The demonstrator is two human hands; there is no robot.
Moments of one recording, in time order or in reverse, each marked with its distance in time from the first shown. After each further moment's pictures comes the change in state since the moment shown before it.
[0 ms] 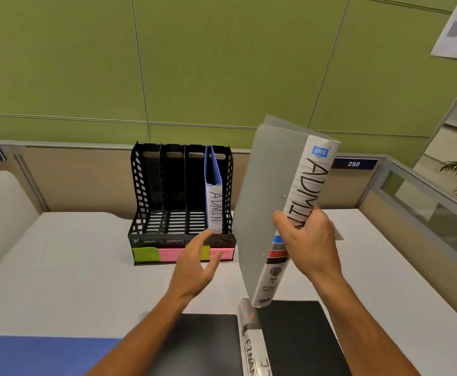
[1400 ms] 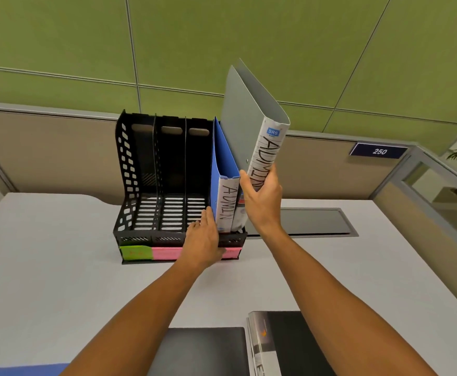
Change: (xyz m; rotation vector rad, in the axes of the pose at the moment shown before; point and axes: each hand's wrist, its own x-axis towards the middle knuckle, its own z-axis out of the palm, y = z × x) left_hand 0.106 -0.079 0.061 0.463 -0.317 -0.168; right_hand 0.126 0.089 0.166 0.099 0.058 -0.006
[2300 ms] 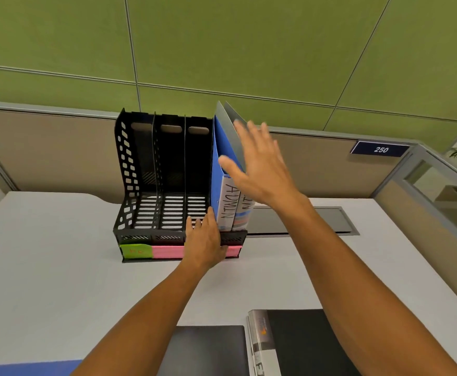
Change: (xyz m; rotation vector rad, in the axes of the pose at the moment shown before) left_hand -0.002 0.003 0.010 0.161 0.054 -0.032; right_hand 0.038 -0.057 -0.017 -0.769 -0.370 -0.384
